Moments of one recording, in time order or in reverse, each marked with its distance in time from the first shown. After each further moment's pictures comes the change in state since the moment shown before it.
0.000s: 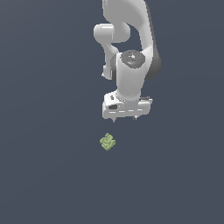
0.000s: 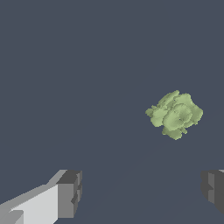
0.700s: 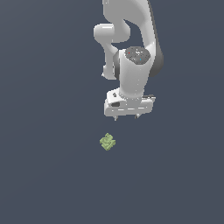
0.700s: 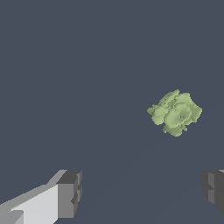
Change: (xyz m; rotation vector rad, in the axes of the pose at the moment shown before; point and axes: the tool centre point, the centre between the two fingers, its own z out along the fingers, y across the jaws) arm -0.002 -0.008 -0.009 -0.012 -0.003 0.005
